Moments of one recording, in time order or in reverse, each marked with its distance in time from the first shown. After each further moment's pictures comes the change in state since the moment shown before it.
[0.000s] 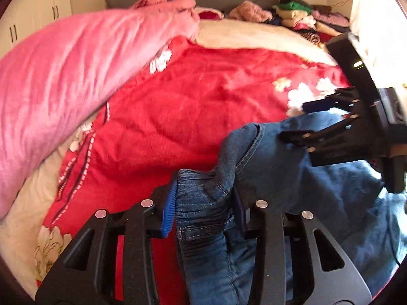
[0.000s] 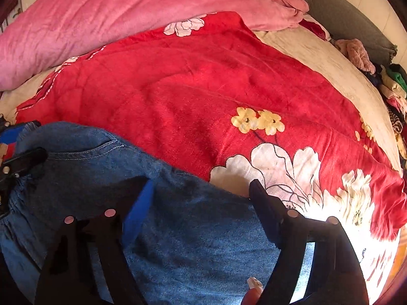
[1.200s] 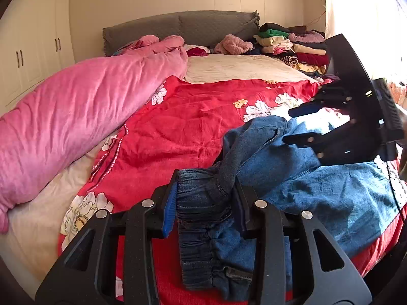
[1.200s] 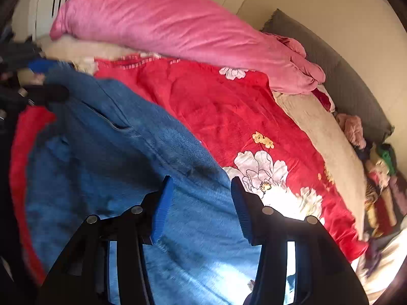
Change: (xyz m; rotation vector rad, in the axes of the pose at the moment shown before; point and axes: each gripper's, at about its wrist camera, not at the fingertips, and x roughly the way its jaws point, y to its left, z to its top) left arm -0.114 -0.025 -0.063 0.074 -0.197 -0.002; right arm -0.123 0.079 -0.072 -0.368 -0.142 -0.120
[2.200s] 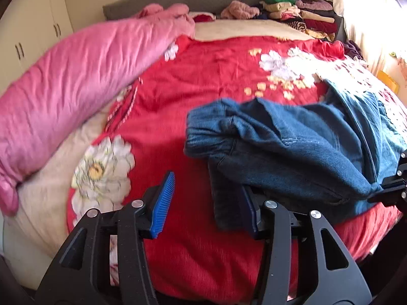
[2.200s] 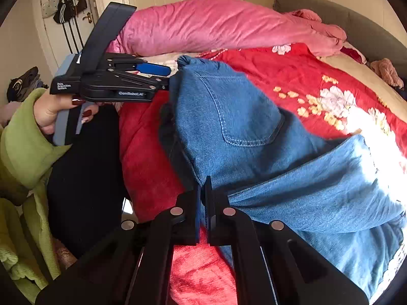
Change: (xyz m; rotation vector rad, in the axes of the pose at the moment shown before) left arm -0.001 0.026 -0.060 0.022 0.209 0.047; right arm -0.094 0.123 -0.088 0.313 -0.105 0.383
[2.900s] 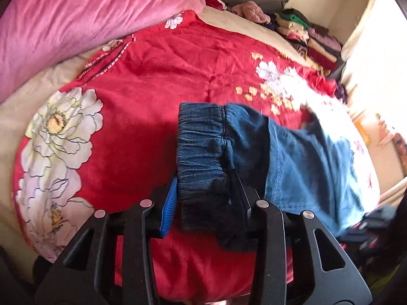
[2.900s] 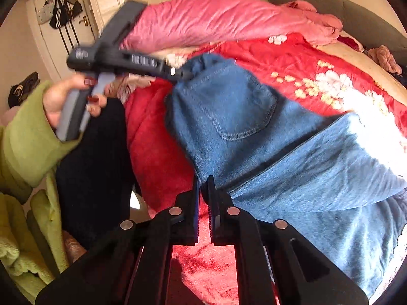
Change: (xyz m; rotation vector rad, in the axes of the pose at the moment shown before) left arm 0.016 0.015 0.003 -0.284 0.085 -0.240; right arm -0.020 -0.006 -0.020 0.076 -0.033 0.020
